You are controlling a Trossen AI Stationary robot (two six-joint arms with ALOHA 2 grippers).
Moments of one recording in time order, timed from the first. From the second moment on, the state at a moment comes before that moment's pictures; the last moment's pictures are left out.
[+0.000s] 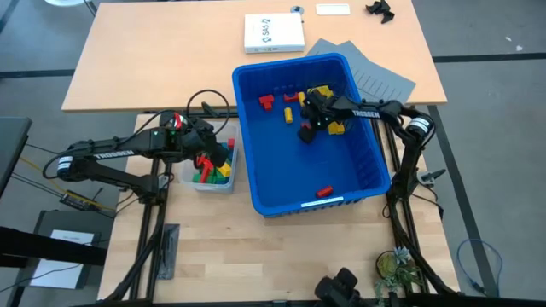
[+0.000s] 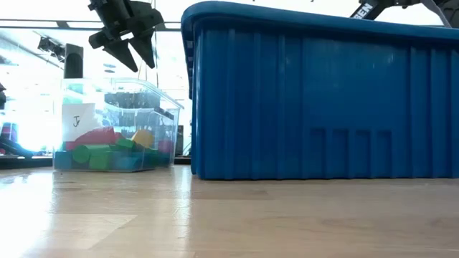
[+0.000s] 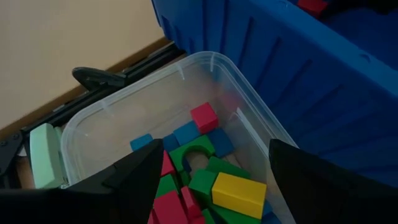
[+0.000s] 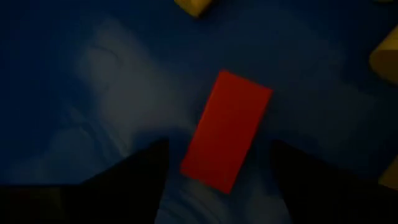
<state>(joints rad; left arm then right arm) 0.16 1.11 1.10 -0.99 -0.57 -0.66 -0.70 1.85 1.20 -0.48 -0.02 0.06</state>
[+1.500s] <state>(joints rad) -0.15 1.45 1.10 0.27 -0.28 0.68 -0.22 1.21 1.11 -0.50 -0.68 0.14</state>
